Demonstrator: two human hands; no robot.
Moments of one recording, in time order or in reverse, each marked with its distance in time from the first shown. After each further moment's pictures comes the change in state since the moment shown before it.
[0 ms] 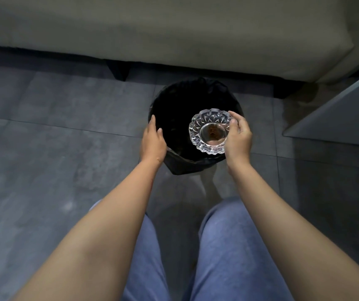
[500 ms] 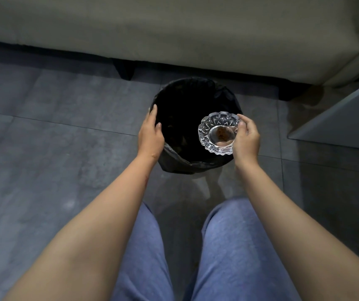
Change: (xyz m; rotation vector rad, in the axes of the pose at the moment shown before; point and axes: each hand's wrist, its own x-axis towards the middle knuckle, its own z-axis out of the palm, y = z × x) left_hand 0.012 -0.008 -0.020 -0.059 0.100 0.192; right_hand 0.007 0.009 -0.004 -0.100 0.009 0.004
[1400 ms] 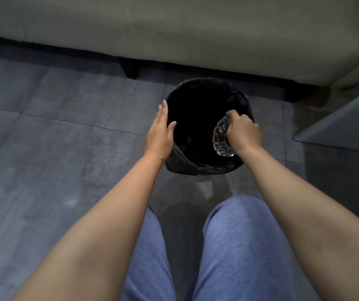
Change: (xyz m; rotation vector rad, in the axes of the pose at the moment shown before) left_hand -0.011 0.012 -0.004 0.112 -0.077 0.096; right_hand 0.026 -0.010 0.012 -0.910 -0.212 -0.331
